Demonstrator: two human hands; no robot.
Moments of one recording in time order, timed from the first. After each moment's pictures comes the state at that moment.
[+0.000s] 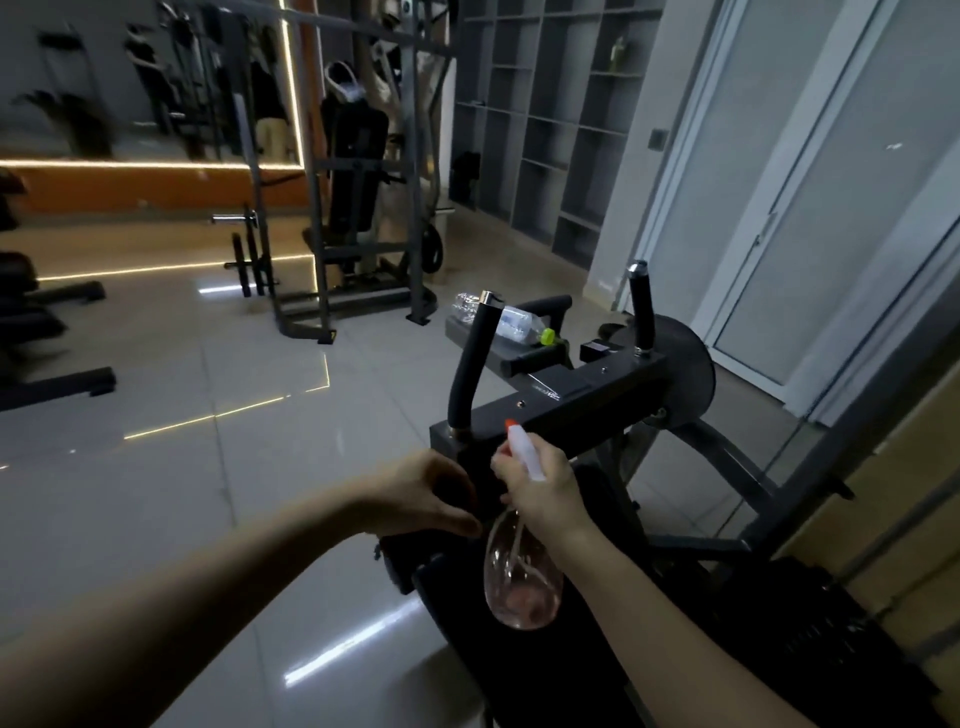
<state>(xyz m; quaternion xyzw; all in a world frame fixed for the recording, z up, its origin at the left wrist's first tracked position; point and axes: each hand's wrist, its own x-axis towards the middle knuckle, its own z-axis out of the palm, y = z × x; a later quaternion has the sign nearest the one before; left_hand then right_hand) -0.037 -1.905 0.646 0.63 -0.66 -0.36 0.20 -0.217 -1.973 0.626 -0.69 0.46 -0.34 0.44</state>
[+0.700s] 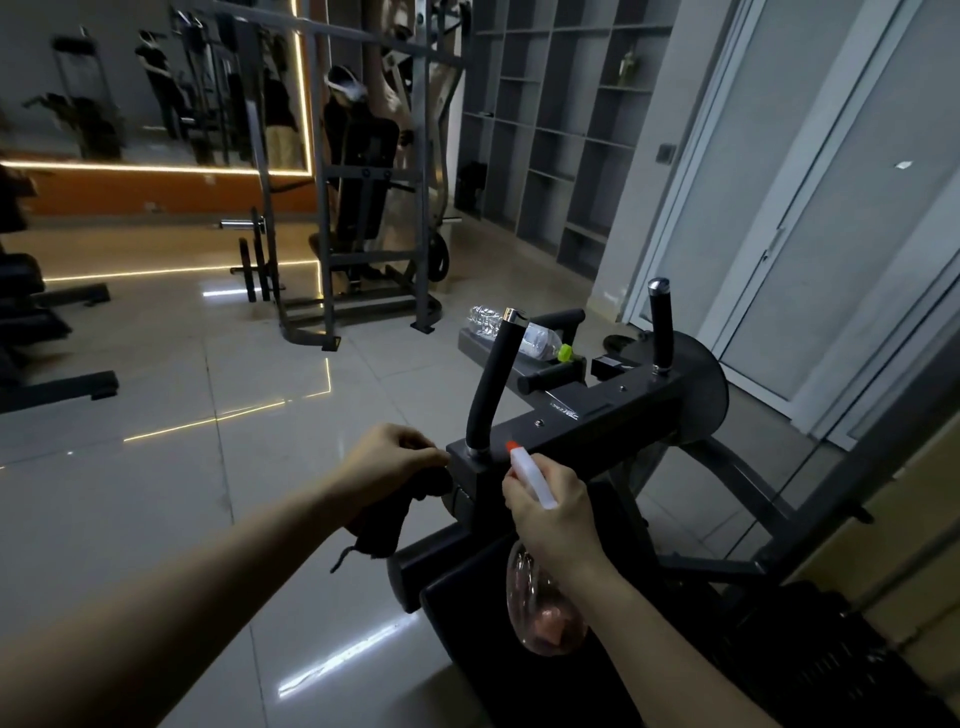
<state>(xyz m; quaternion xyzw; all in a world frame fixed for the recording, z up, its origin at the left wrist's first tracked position) 0.021 -1.939 0.627 0.69 -0.46 -0.37 0.42 -0.195 -1.966 0.632 -0.72 0.48 -0.33 0.38</state>
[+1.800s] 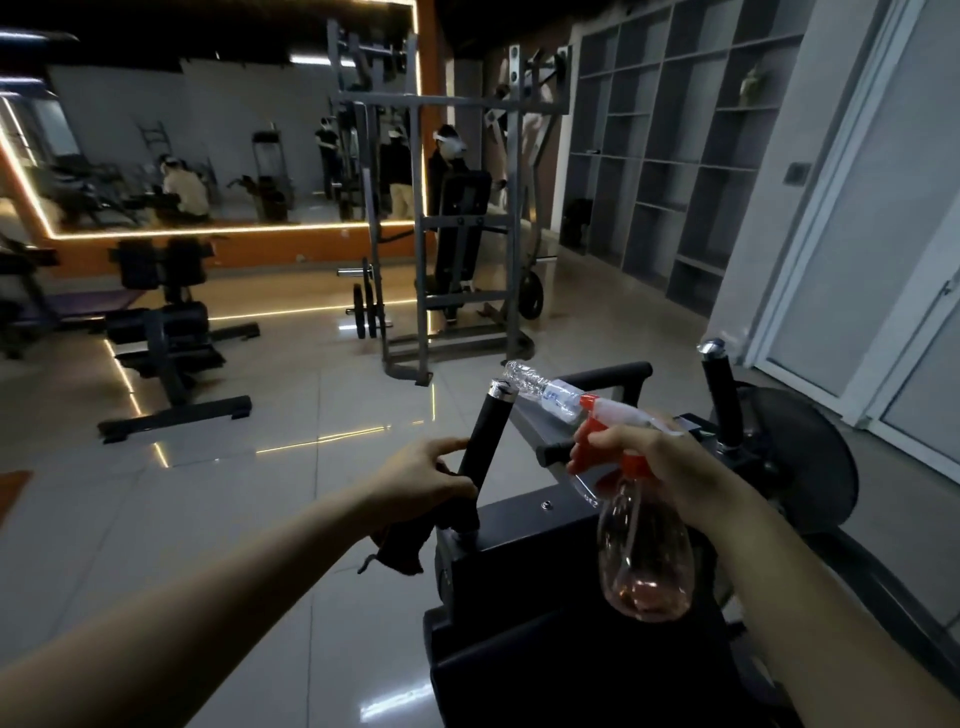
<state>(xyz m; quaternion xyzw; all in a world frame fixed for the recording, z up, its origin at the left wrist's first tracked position) -0.023 -2.019 0.690 0.75 -0.45 -0.33 0.35 -0.268 -2.169 0.737 -0.71 0.25 -0.20 0.63</state>
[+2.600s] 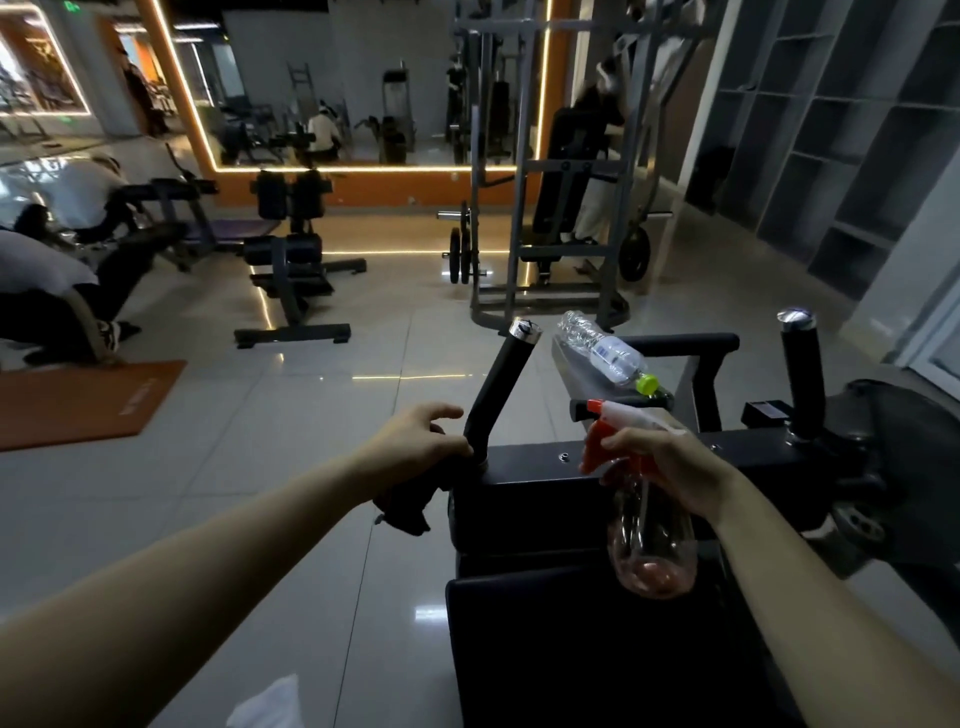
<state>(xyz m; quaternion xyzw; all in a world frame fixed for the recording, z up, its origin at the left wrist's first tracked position) -0.062 -1.994 0.661 0.81 -0.28 -0.30 0.42 -0.261 -2.243 0.651 -0.69 0.15 -0.07 0.70</state>
